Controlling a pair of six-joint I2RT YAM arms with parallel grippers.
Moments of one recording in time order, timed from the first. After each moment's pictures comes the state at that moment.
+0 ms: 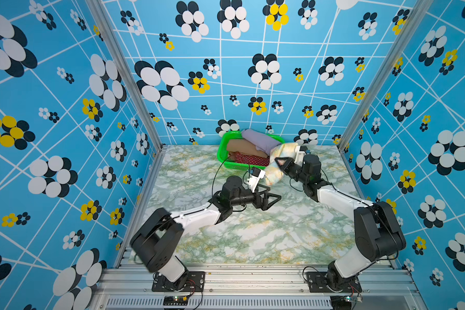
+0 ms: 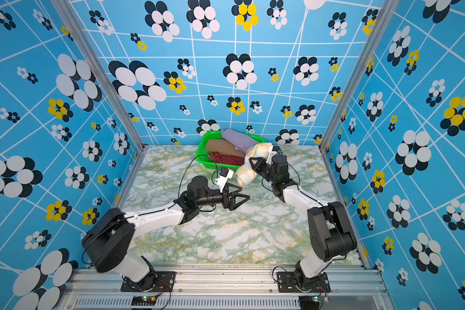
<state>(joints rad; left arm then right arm) -0.77 1.46 0.85 0.45 0.53 -0.42 0.30 1.69 1.12 0.36 -0.34 0.90</state>
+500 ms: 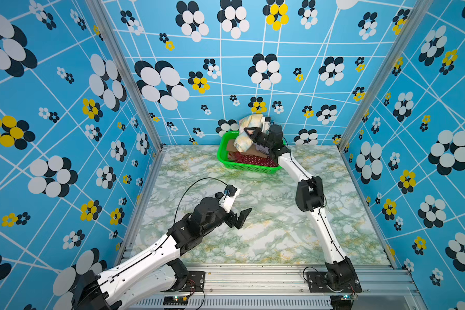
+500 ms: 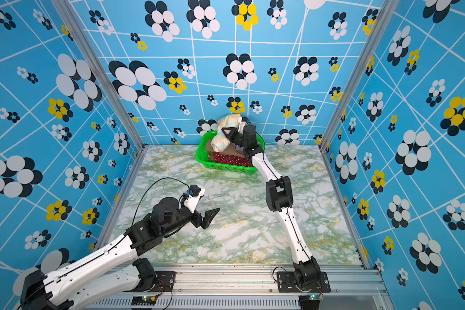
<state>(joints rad) -0.81 0.86 0.62 -0.10 -0.02 -0.10 0.37 2.89 2.78 0.07 -0.45 0.98</state>
